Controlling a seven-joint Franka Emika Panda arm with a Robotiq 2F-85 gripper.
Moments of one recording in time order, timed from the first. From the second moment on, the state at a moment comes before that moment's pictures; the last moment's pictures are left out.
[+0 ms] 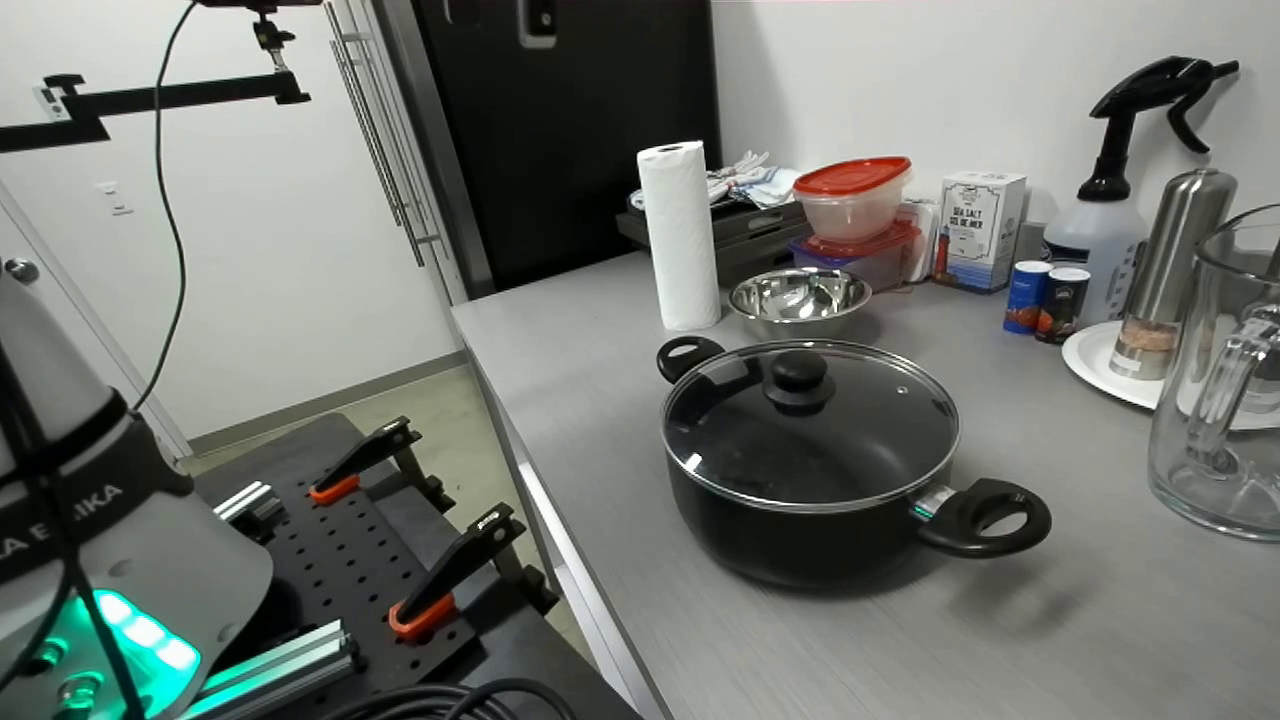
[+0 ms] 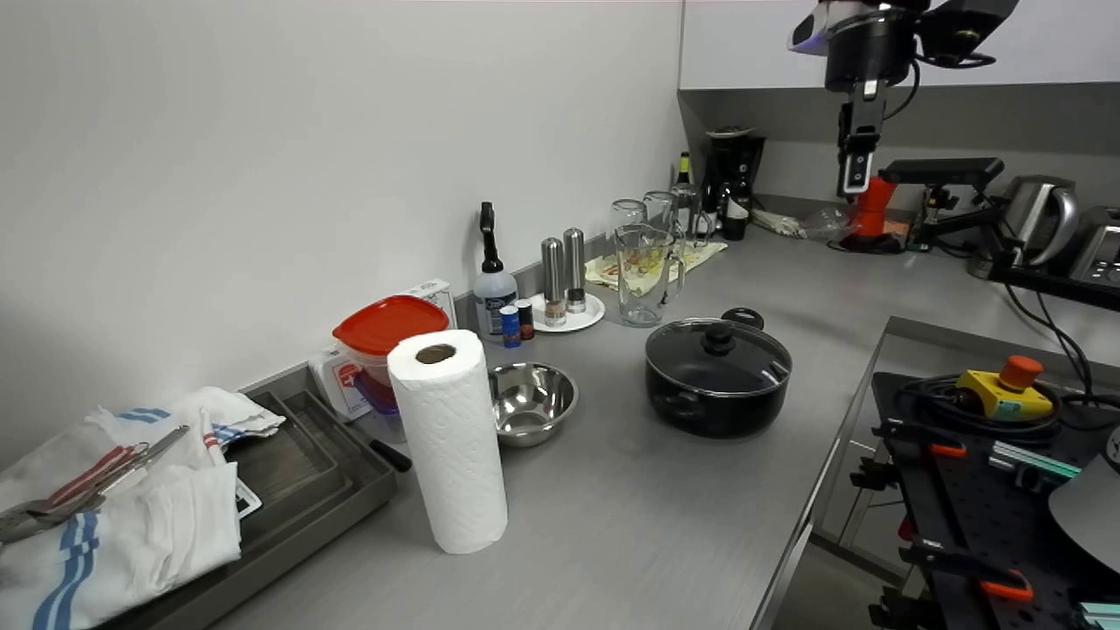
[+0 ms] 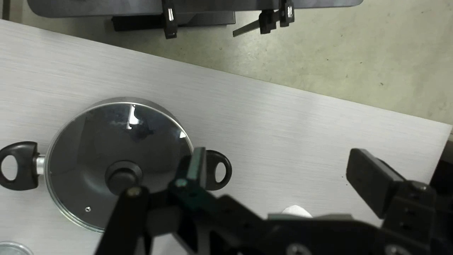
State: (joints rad) arm -0.08 -0.59 -0.29 -2.50 0.04 1.80 -0.25
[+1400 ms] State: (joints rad) arm -0.16 -0.05 -0.30 -2.38 0.17 2.29 -0.35
